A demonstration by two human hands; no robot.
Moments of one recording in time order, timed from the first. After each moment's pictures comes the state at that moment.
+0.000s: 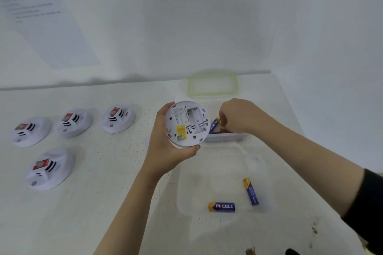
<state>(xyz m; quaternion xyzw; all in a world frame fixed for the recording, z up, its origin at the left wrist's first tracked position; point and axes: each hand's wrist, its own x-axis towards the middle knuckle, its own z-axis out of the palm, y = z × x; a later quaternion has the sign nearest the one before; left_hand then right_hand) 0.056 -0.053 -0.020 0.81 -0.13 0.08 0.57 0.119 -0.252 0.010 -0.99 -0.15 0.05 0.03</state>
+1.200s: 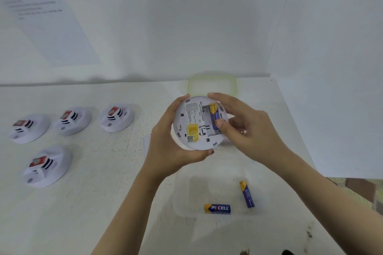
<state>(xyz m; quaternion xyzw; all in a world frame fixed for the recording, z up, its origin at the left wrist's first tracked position) 0.043 -0.067 0.009 0.80 -0.22 0.14 0.54 0.042 -0.259 0.030 -0.81 -0.24 -0.12 0.52</state>
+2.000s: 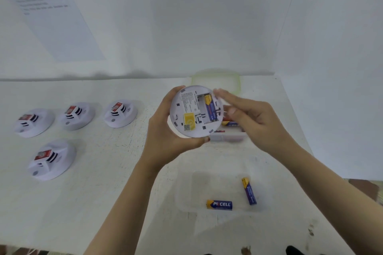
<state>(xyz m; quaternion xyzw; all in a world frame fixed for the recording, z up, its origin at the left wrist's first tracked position) 0.053 -0.057 0.009 0.80 -0.21 0.15 0.55 0.055 -0.263 0.023 -0.74 -0.24 -0.06 0.63</state>
